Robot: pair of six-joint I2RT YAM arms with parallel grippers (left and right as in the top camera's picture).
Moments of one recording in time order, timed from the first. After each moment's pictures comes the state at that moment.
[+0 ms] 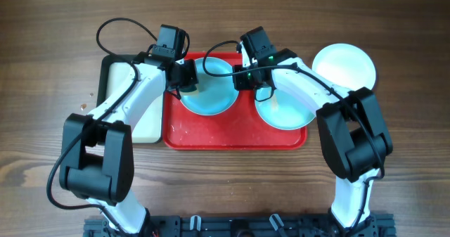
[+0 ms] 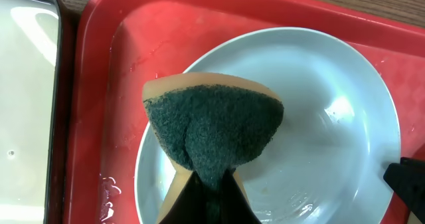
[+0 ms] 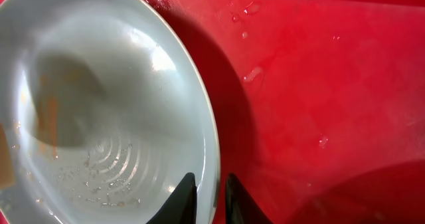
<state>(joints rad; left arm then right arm) -0.26 1.85 1.25 -0.59 0.06 -0.43 0.47 2.06 1.41 -0.52 -0.21 0.35</state>
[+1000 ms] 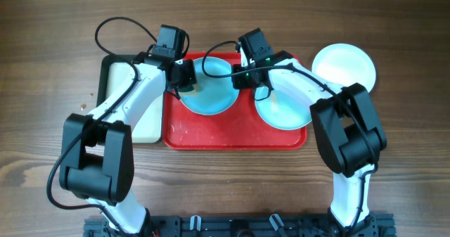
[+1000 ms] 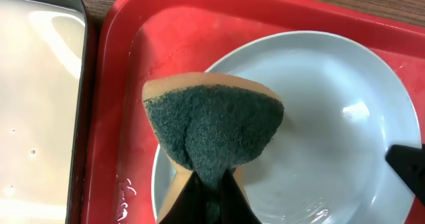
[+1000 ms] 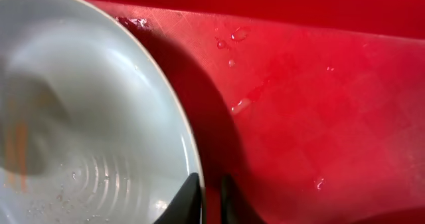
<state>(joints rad) -0.26 1.85 1.25 -0.59 0.02 -0.42 0.47 2.11 1.41 -0.44 -0.16 0.34</state>
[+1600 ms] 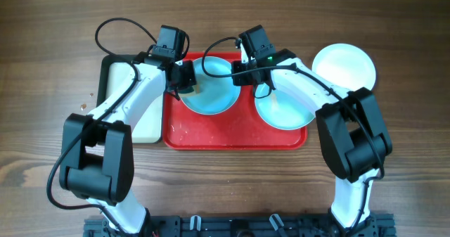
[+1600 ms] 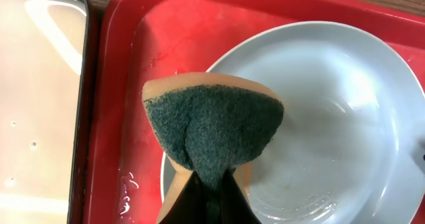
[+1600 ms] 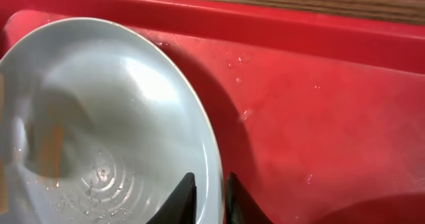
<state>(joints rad) -0.26 1.85 1.25 -0.61 0.02 -0.42 0.47 2.06 1.41 -0.44 -0.14 0.33</state>
